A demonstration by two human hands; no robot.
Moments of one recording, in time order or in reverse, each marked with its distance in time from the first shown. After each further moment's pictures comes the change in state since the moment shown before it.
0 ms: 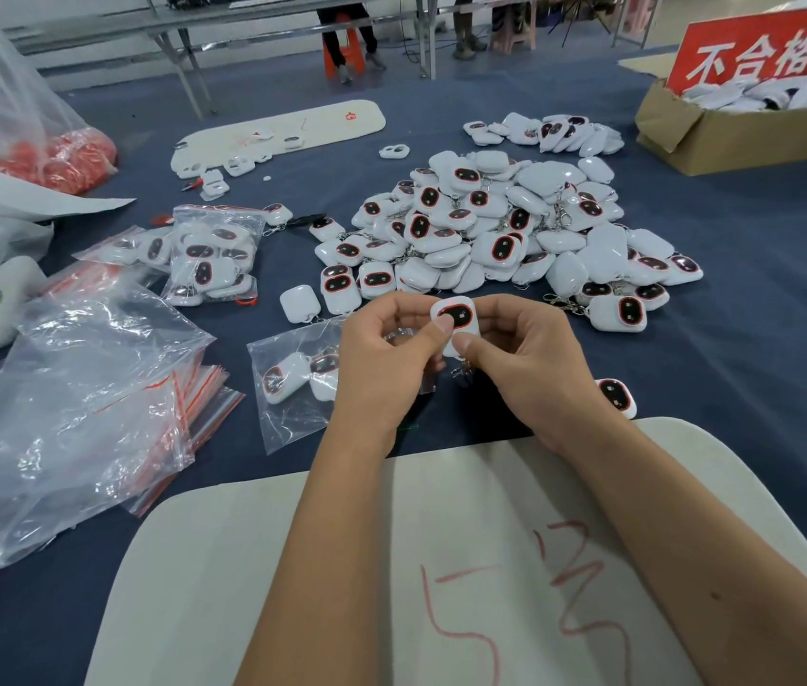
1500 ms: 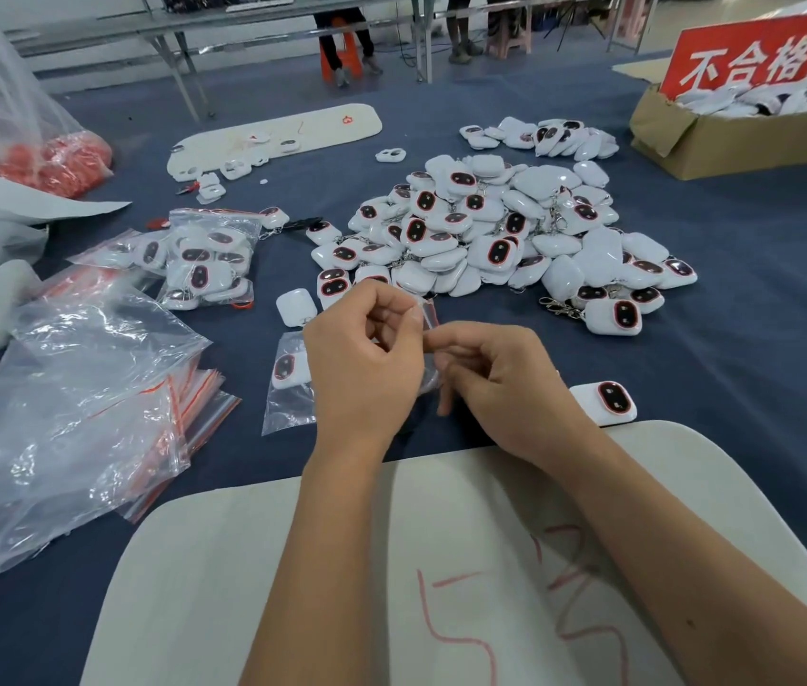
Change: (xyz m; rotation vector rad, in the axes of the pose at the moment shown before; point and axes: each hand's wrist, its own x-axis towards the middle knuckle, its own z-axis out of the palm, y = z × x) left_hand -0.008 0.013 -0.006 0.309 0.196 0.406; right_hand -0.012 -0.007 0.009 -0.219 -0.141 -0.182
